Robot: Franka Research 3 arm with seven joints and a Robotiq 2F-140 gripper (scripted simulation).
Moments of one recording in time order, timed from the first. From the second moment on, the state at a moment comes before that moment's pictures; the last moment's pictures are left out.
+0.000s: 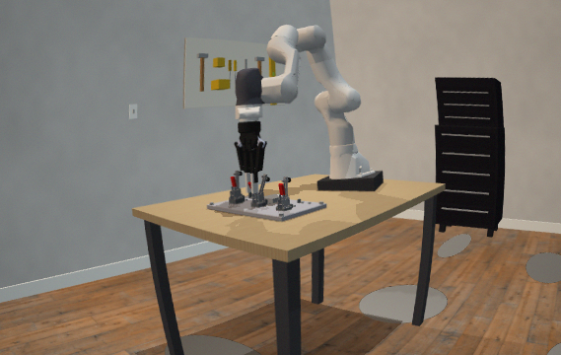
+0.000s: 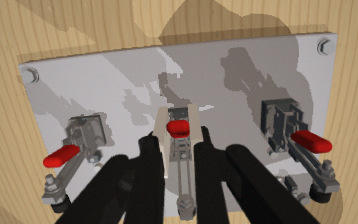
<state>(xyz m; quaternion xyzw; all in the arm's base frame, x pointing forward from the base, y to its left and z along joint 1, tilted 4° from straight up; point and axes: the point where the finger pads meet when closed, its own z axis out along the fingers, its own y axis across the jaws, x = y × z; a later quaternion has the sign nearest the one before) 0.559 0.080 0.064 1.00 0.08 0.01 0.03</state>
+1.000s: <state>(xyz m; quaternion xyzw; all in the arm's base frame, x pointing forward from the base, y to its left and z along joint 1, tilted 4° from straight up) 0.584 0.082 0.047 1.00 0.08 0.01 0.03</state>
